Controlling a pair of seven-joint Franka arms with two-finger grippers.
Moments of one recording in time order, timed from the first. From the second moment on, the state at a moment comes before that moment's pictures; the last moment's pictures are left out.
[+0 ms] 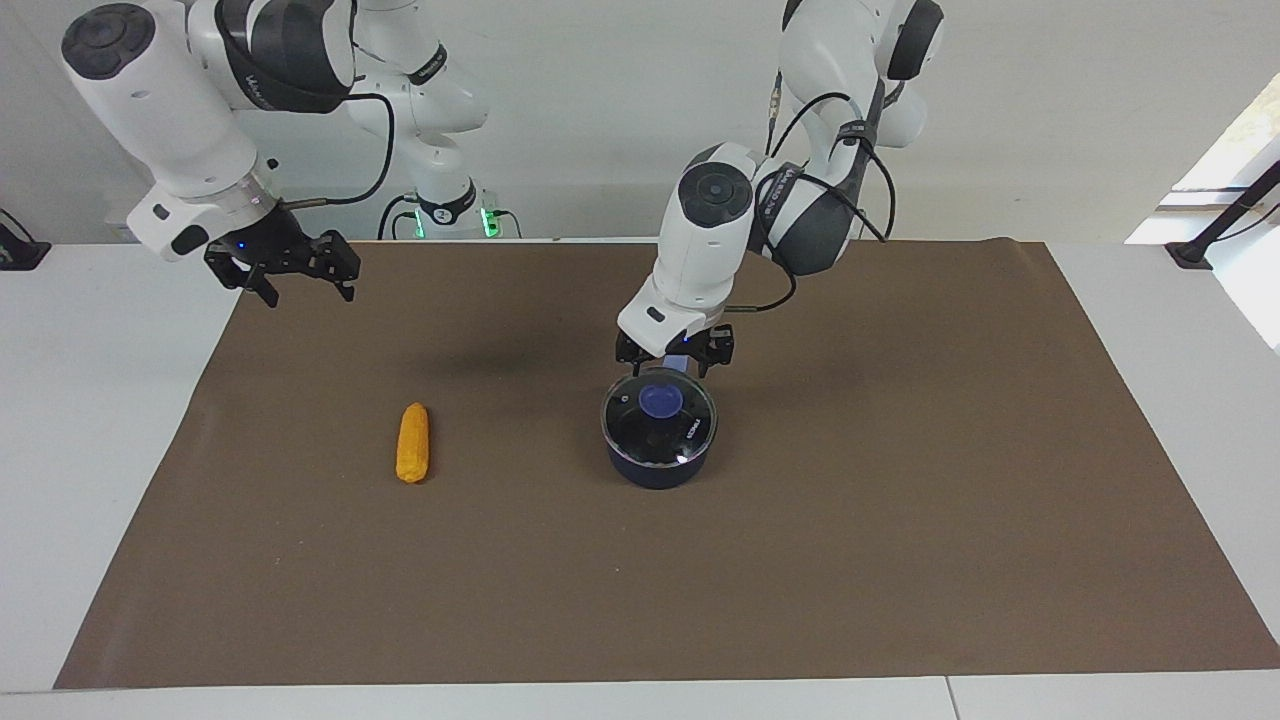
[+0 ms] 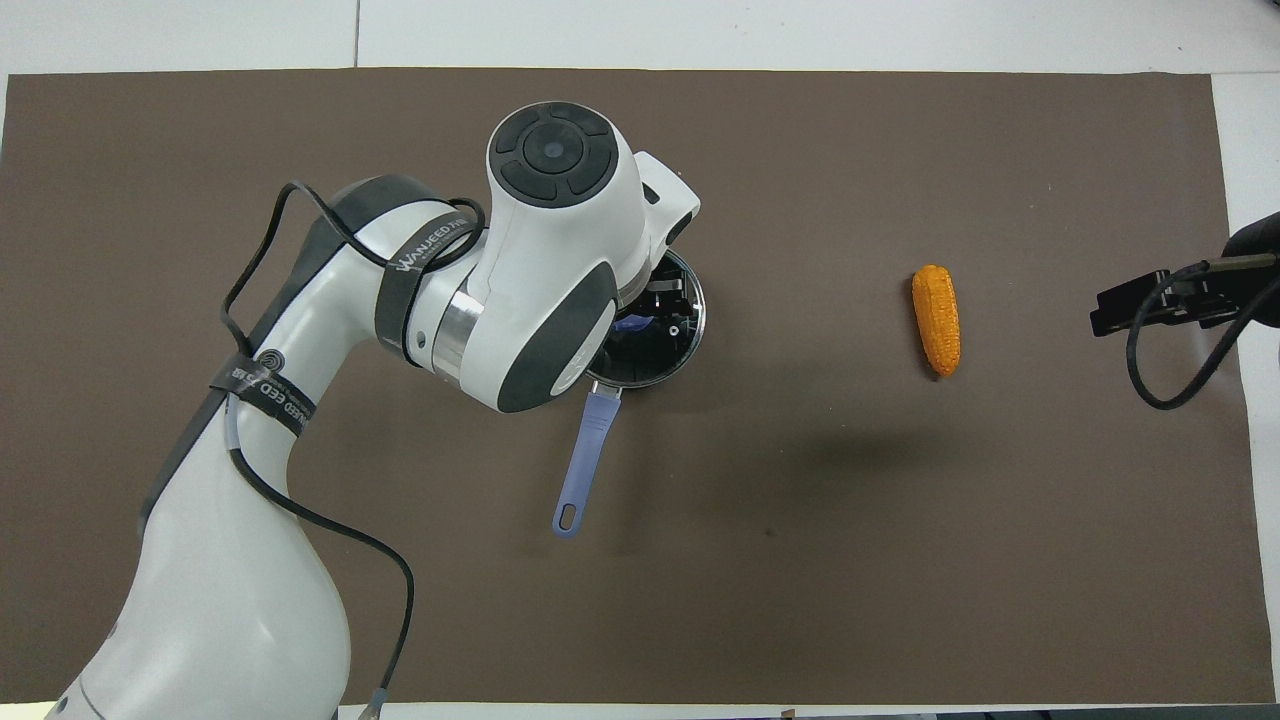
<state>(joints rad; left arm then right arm) -0.62 0.48 -0.04 -1.36 -0.08 1.82 -0.55 0.02 0.00 -0.07 -1.68 0.02 1.60 -0.10</state>
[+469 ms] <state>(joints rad) -0.63 0.53 -0.04 -1.34 -0.06 1.86 -0.55 0.02 0.00 -0.07 -1.68 0.02 1.60 -0.10</state>
